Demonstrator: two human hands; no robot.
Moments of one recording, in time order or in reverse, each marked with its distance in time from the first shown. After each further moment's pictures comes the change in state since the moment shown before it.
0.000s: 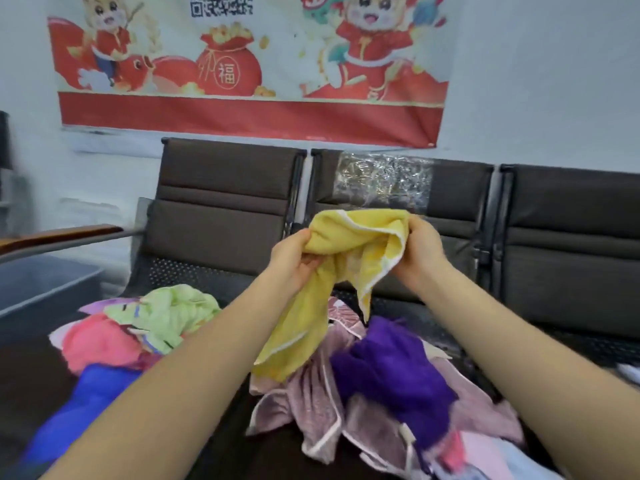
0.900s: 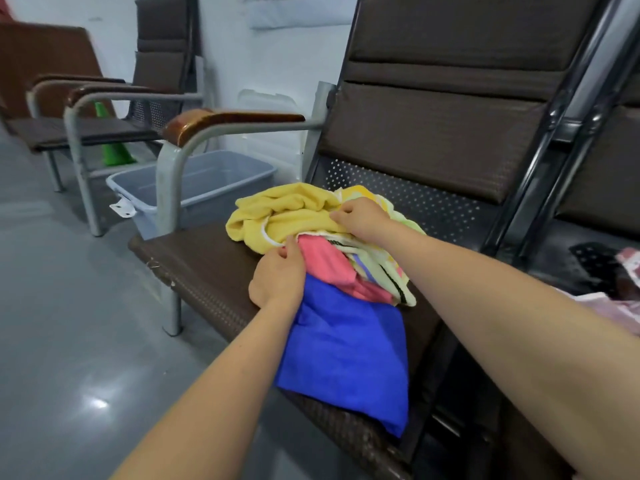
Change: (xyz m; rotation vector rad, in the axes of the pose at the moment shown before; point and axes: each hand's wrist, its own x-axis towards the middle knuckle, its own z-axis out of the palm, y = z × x) left_hand 0.058 0.010 -0.442 1.116 0.920 0.098; right_hand 0.082 0.430 0.280 -1.291 -0.733 -0.113
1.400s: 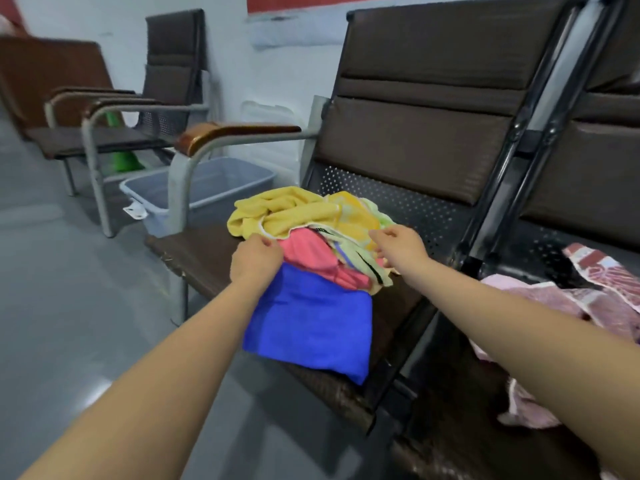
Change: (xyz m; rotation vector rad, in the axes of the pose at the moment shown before) left_hand -0.011 0.009 -0.048 0.115 -0.037 0.051; right_hand -0.116 0.030 -0.039 0.382 0.167 0.204
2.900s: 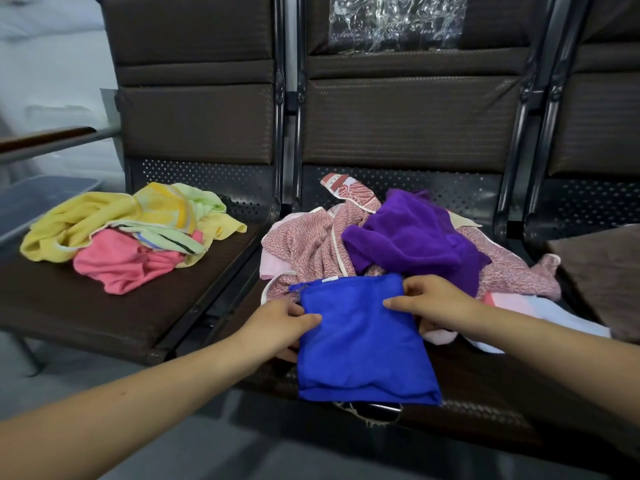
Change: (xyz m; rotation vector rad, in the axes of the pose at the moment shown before) left_hand -0.337 0.122 0.085 -0.027 -0.967 0.114; right_hand -0.271 0.160 -0.282 -0.062 -0.074 0.363
